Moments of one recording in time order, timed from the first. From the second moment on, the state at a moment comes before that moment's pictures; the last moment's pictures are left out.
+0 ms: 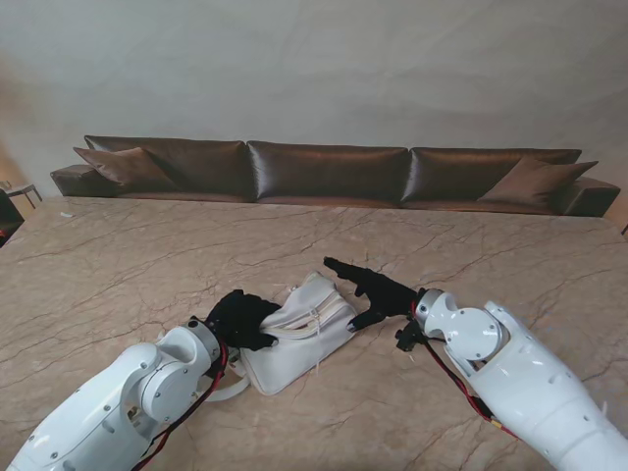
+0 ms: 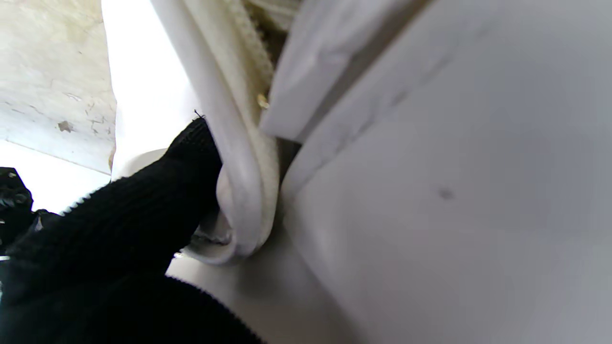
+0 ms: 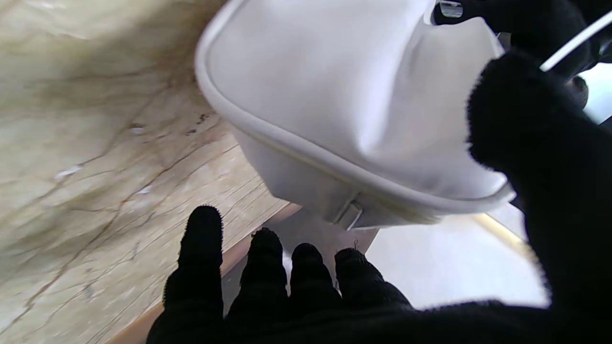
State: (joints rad) left arm 1.46 -1.05 -1.03 -1.60 0.89 -0.08 -0.10; right arm -1.21 -1.07 0.98 -1.22 -0.18 -0.37 0.33; left_hand 0.75 -0.62 0.85 -0.30 0.76 0.04 1.06 1.02 1.06 0.01 0.79 0.99 1.01 0.18 1.09 1.07 0.33 0.31 1.23 0.84; right_hand 0.26 -1.05 1.27 -0.22 0.17 0.16 -0.08 -0.04 0.18 0.09 0.04 0.07 0.15 0.03 0.18 0.33 0.05 0.15 0.68 0.86
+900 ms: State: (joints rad) left arm 1.41 -1.05 -1.03 -1.54 0.80 -0.18 -0.12; right arm -1.02 -1.17 0.75 -0.89 -0.05 -0.56 0.20; left_hand 0.74 -0.65 0.85 -0.34 0.62 -0.04 1.07 0.73 0.99 -0.06 0.48 1.01 0.84 0.16 0.72 1.01 0.21 0.31 1.08 0.82; right_hand 0.42 -1.09 1.22 -0.33 0.65 -0.26 0.92 0.59 0.83 -0.06 0.75 0.68 0.63 0.03 0.77 0.89 0.25 0.16 1.19 1.07
